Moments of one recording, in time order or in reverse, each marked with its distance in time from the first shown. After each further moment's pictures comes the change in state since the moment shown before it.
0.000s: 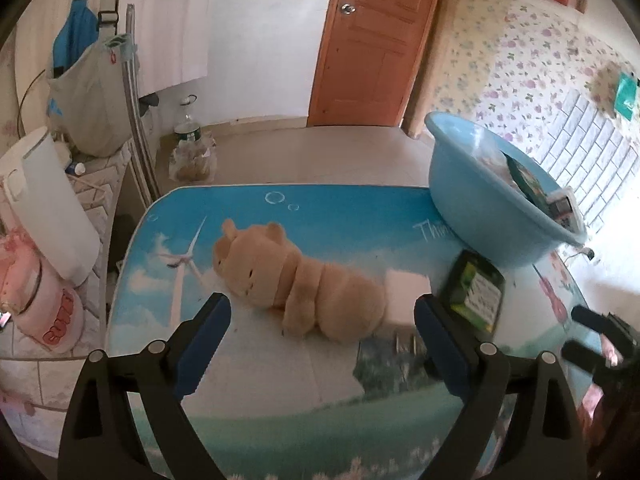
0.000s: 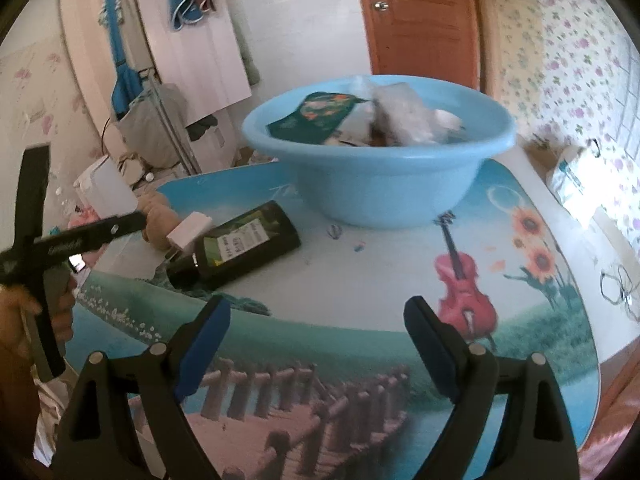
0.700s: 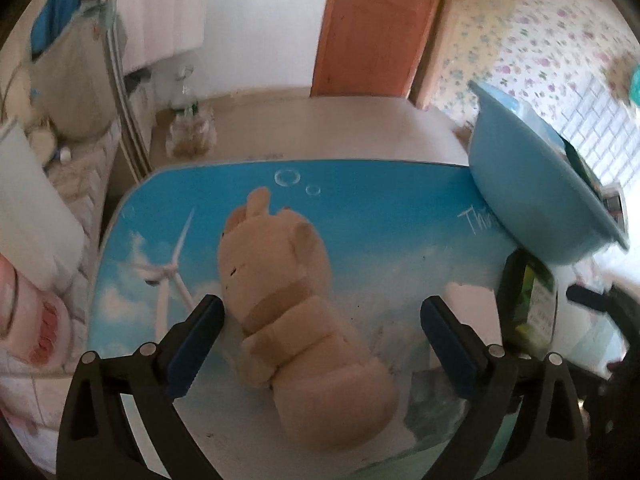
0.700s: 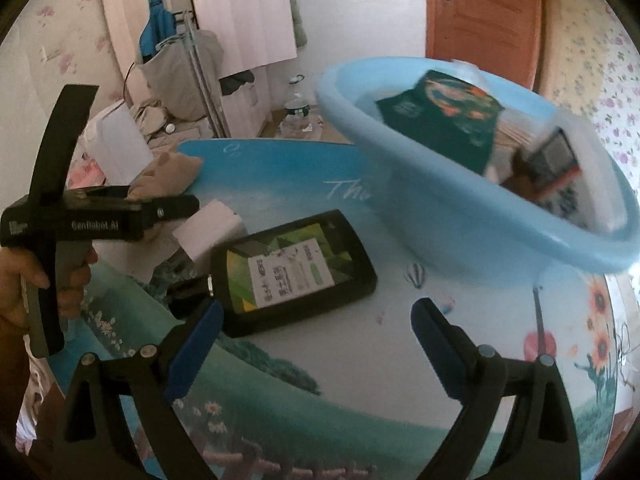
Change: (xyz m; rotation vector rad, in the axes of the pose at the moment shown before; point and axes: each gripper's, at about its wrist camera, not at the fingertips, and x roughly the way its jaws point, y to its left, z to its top) left arm 0.054 0.020 0.009 0.034 0.104 0.016; right arm 0.068 0.044 0.033 -0.180 0.115 0.054
